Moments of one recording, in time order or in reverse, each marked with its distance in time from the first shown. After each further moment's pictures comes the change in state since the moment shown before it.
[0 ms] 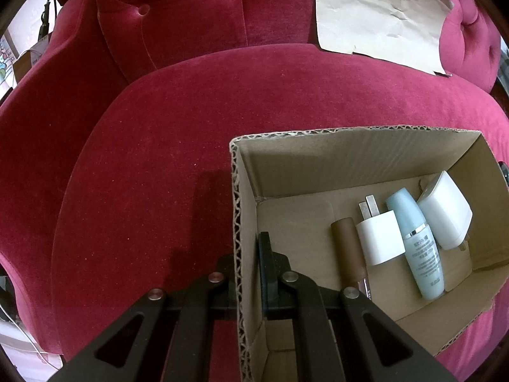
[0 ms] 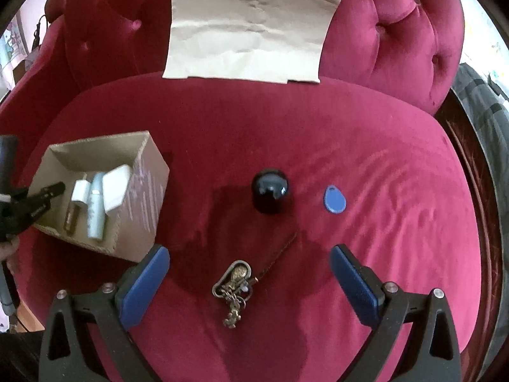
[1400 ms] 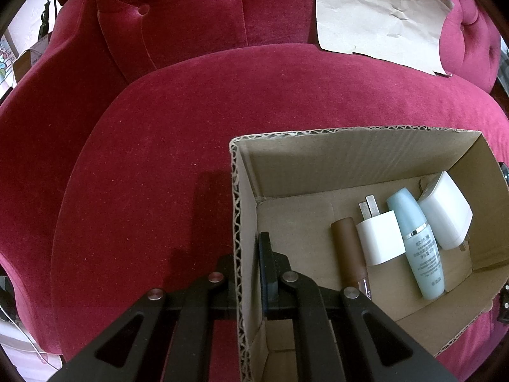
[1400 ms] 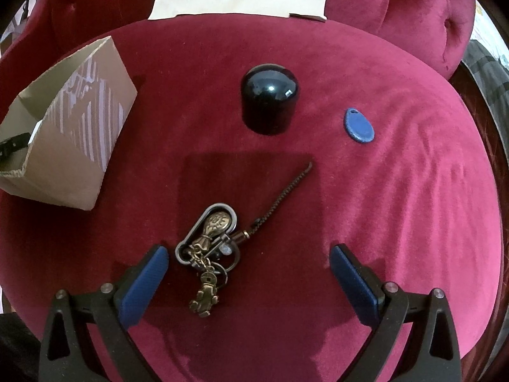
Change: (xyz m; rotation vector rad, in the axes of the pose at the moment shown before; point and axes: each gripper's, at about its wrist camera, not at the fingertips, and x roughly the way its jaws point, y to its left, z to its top) left arm 0.001 0.000 0.000 0.000 0.000 0.000; right arm 0.078 0.005 -0.048 -0.009 0.123 -0.016
